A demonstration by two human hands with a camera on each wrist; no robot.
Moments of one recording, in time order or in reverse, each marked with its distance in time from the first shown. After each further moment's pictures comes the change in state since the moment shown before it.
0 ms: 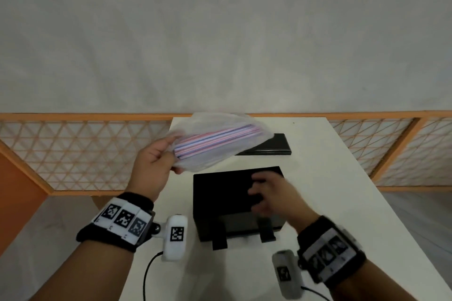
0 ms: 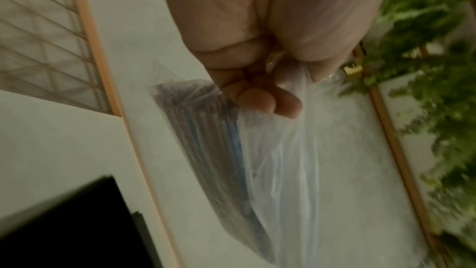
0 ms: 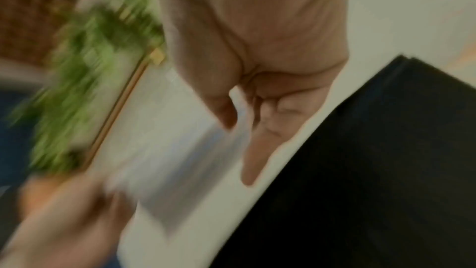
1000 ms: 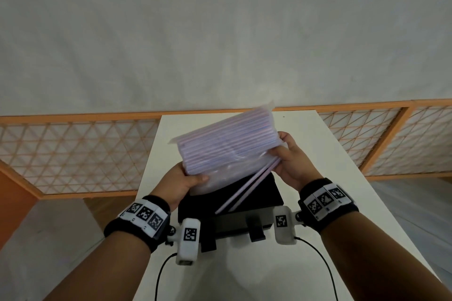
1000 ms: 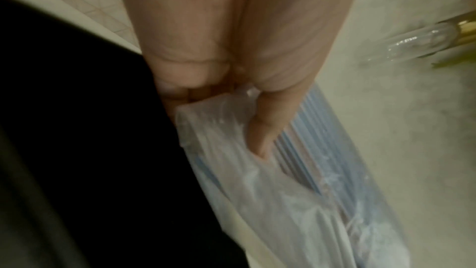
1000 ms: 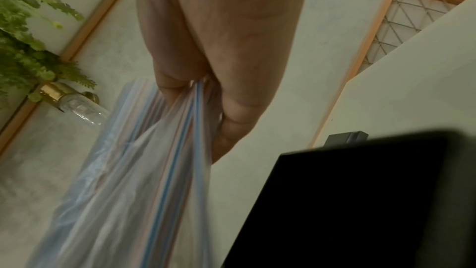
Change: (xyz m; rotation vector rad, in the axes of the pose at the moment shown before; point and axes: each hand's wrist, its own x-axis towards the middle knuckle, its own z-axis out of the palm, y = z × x) left_hand 0.003 -0.073 0.041 -0.009 -0.256 -0.481; right_hand 0.054 -0.001 -0.063 0.680 0.017 -0.219
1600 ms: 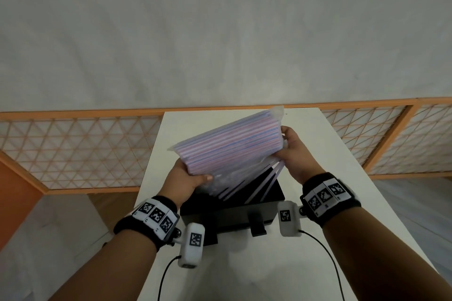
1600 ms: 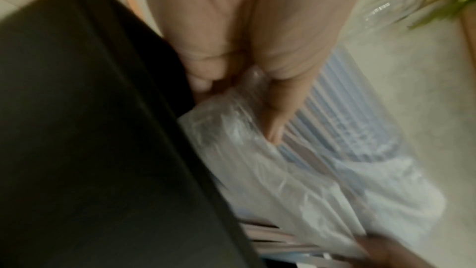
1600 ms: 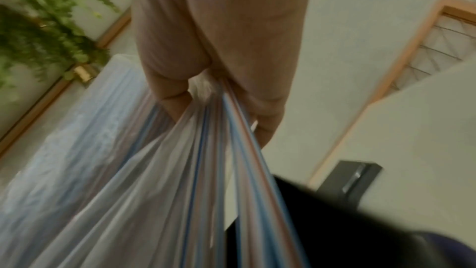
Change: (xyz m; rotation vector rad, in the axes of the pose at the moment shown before) left_hand -0.001 -0.018 0.003 0.207 0.174 0.163; right_hand 0.001 0.001 -0.009 -0.381 -0.027 -0.135
